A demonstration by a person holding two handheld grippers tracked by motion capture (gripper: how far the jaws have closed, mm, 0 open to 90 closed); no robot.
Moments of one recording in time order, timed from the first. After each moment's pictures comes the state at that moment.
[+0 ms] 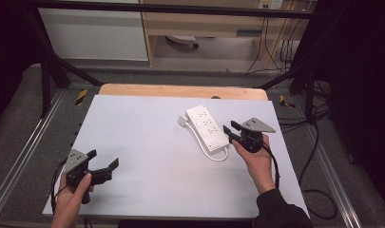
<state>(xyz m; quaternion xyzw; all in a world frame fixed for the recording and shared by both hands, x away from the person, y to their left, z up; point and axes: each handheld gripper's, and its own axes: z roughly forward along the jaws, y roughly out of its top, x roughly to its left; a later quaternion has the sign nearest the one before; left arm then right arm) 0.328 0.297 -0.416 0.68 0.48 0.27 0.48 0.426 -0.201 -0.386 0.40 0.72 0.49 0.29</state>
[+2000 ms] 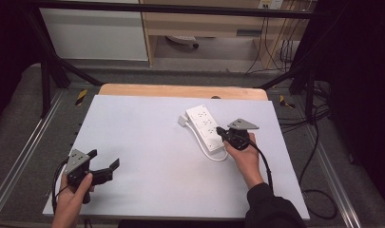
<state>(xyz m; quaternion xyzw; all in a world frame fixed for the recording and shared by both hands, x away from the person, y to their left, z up) 0.328 0.295 -0.417 0.69 0.47 0.28 0.48 0.454 -0.179 -0.422 0.40 0.75 0.47 0.24</state>
